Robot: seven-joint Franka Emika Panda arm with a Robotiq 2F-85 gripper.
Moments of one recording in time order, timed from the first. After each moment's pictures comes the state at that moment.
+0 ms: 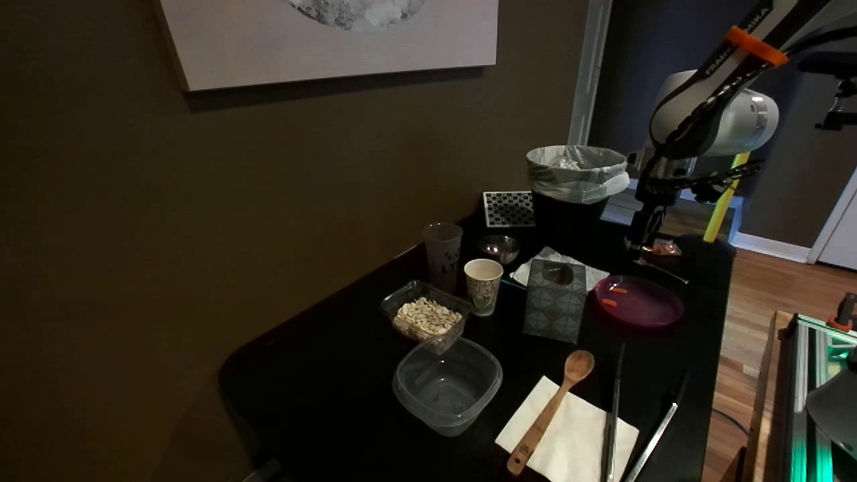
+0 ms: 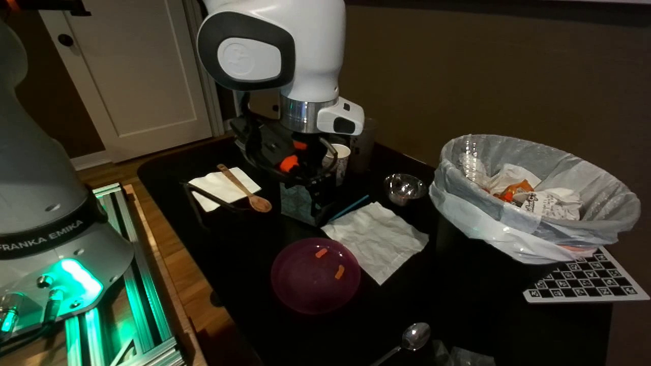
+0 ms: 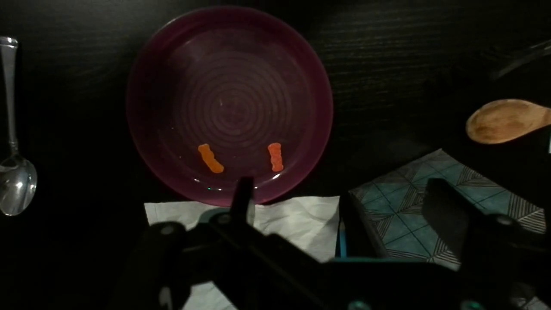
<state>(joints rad) -0.13 -0.09 -0.30 -2.75 0.08 2.64 -0.50</state>
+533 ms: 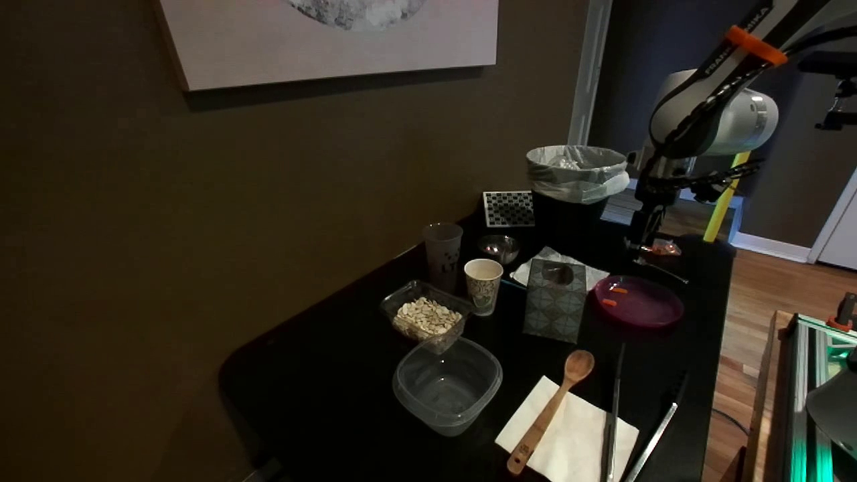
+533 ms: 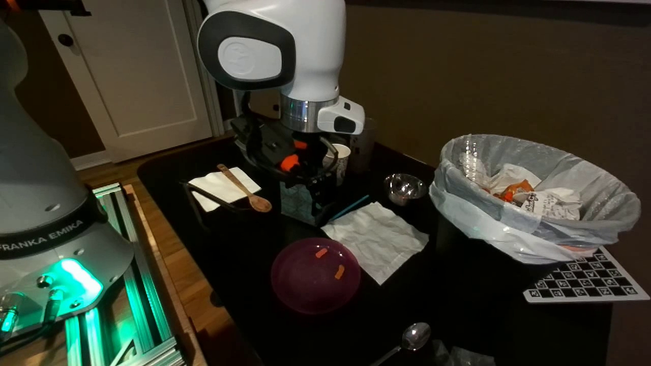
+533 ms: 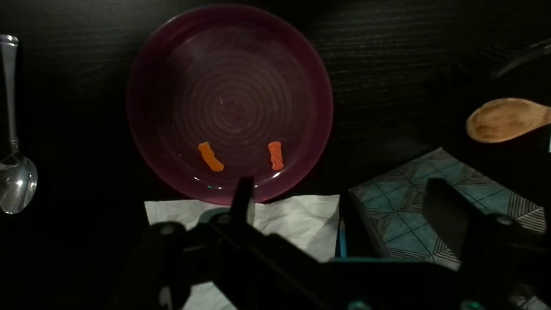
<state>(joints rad) -0.13 -0.09 -0.30 -2.75 0.08 2.64 -0.50</state>
